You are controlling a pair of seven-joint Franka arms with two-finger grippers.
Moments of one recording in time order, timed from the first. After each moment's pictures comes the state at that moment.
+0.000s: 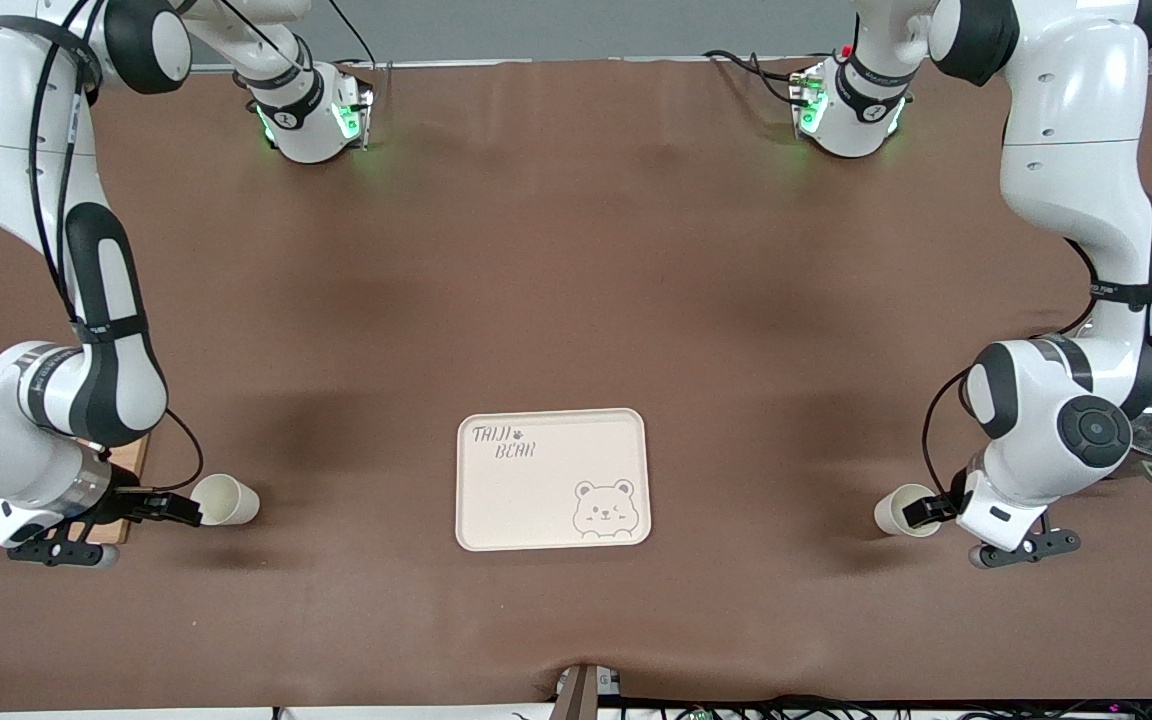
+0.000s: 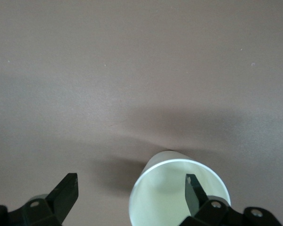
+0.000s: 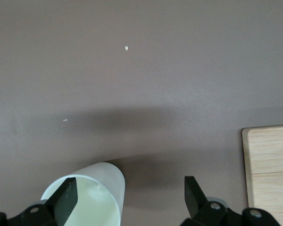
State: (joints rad) left arm -0.11 0.77 0.12 -1.46 -0.05 2.37 -0.19; right arm -0.02 0.77 -0.14 -1.42 0.23 2.29 -0.18
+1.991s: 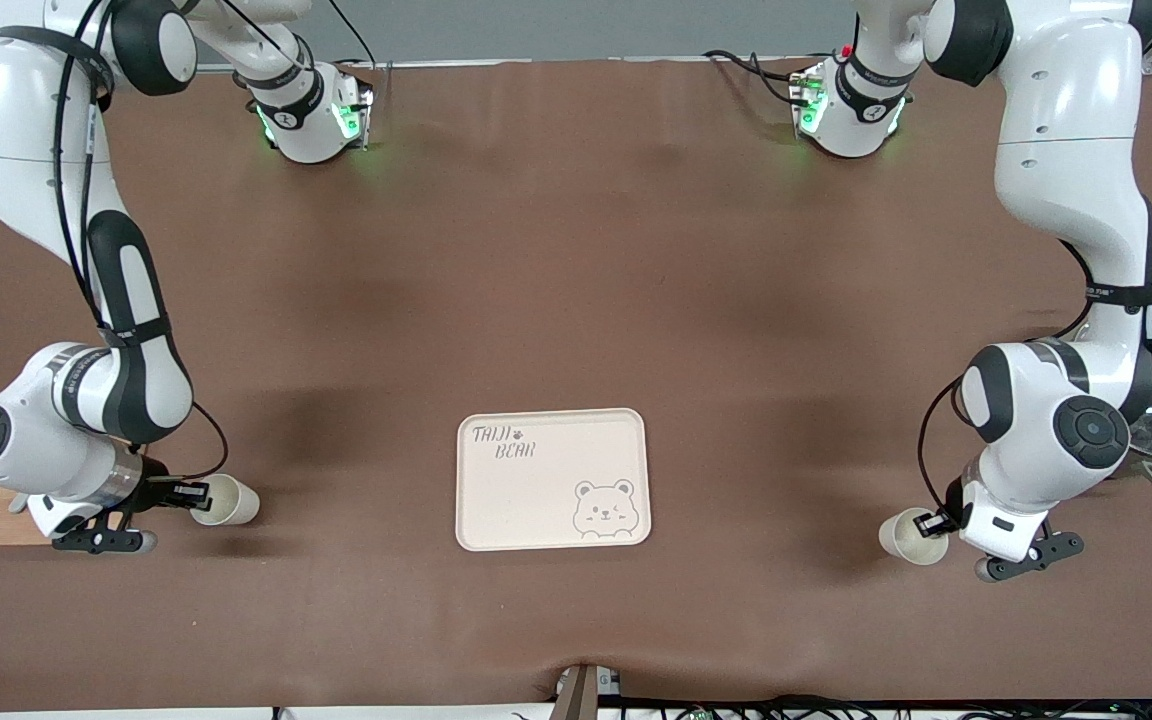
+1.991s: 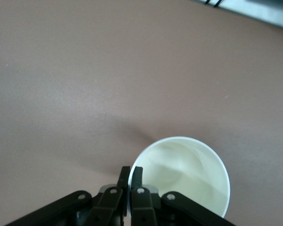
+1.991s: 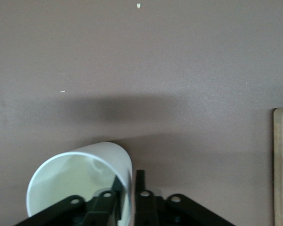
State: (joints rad) left arm -0.13 0.78 0.11 -1.40 -0.05 2.38 -0.35; right arm 0.00 0.77 -0.13 -1.48 0.23 2.30 -0.20
